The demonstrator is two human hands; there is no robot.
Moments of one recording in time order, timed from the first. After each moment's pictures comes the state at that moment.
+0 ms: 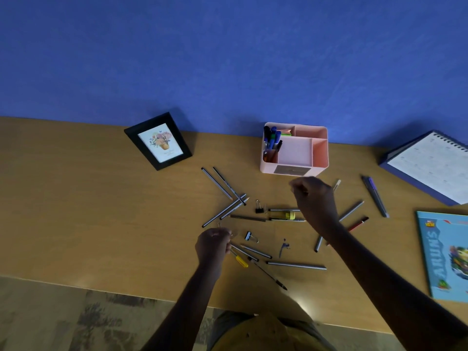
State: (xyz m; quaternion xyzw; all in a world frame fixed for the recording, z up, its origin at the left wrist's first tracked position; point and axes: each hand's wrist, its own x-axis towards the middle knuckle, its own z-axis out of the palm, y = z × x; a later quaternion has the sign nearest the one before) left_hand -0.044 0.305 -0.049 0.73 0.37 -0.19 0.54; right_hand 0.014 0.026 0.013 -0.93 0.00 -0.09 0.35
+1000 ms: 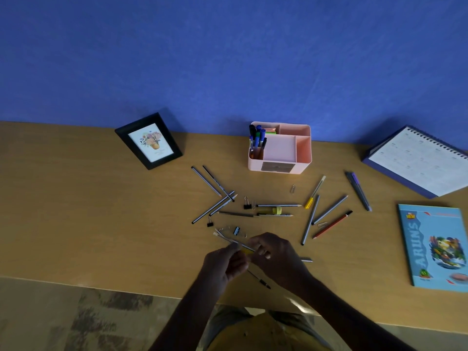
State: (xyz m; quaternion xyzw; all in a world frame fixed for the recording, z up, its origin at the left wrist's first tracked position) left_hand -0.098 0.273 -0.005 0.47 0.43 -0.35 0.68; right_hand -0.119 0.083 -0.005 -0.89 -0.06 0.11 0.44
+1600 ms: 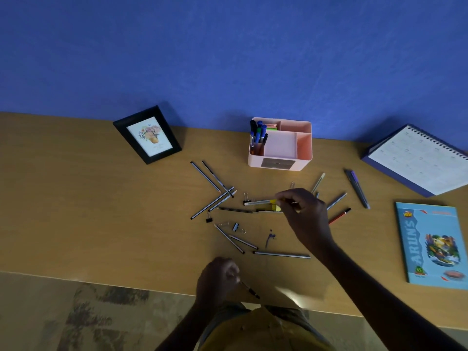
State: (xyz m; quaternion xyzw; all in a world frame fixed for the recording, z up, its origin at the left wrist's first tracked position) left_hand -0.153 0.304 -0.054 0.90 -0.01 -0.29 0.31; right_hand -0.056 0.034 0.043 -0.90 0.00 -0.10 0.43
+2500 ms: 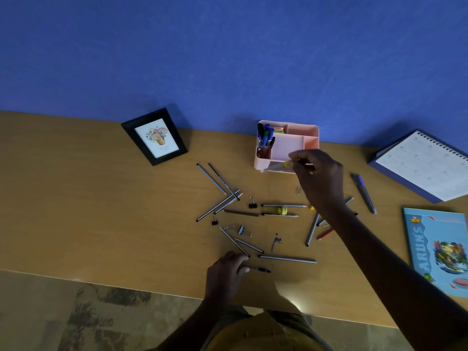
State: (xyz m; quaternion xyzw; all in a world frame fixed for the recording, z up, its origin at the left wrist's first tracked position) left_hand -0.140 0.291 -0.076 0.95 -0.09 -0.19 0.24; right_hand 0.021 0.025 0.085 -0.91 0.01 -0.16 0.39
